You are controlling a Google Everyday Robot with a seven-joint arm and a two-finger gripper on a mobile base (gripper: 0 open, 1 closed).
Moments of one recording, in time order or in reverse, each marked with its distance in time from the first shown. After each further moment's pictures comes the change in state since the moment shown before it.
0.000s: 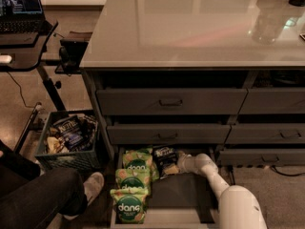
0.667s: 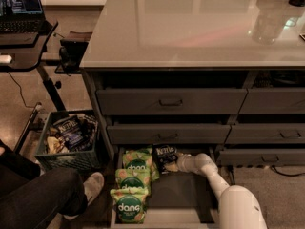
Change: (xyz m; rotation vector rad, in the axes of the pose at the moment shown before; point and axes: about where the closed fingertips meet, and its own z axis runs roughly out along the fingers) arm 0.000 0.000 0.000 0.000 0.000 0.000
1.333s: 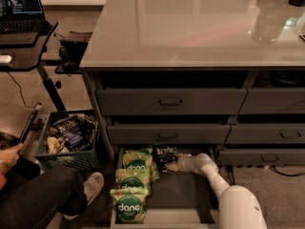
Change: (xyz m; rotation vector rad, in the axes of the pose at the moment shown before) arm 0.000 0.000 0.000 0.000 0.000 0.000
